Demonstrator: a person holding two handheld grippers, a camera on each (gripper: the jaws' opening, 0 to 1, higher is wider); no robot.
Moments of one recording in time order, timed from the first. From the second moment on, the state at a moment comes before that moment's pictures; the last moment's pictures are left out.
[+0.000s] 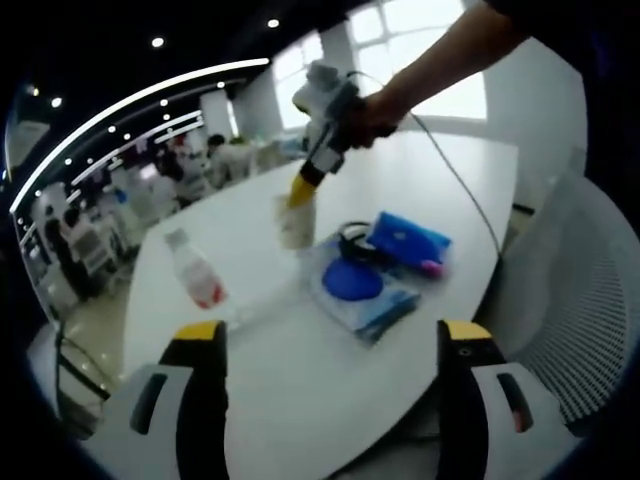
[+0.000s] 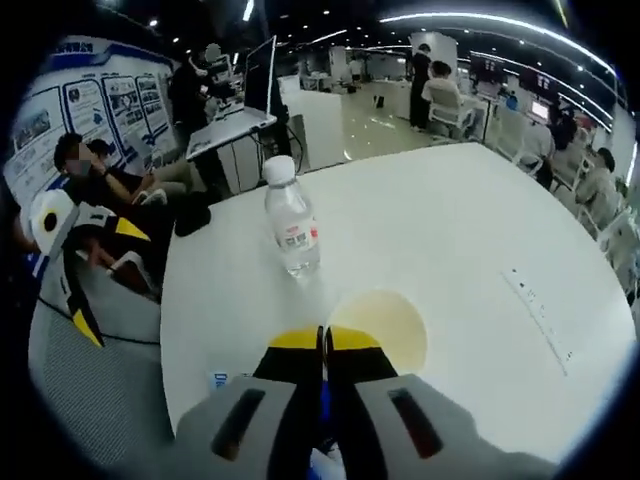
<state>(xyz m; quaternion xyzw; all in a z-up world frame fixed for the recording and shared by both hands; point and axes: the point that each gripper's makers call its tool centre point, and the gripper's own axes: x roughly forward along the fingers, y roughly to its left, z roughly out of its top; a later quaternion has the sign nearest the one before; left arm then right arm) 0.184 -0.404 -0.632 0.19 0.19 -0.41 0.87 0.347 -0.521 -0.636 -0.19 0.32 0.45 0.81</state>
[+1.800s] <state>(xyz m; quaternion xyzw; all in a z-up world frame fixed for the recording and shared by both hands) 0.191 -0.398 -0.633 0.17 0.20 -0.38 0.88 0.368 -0.439 -0.700 -0.34 0.26 0.50 0.75</state>
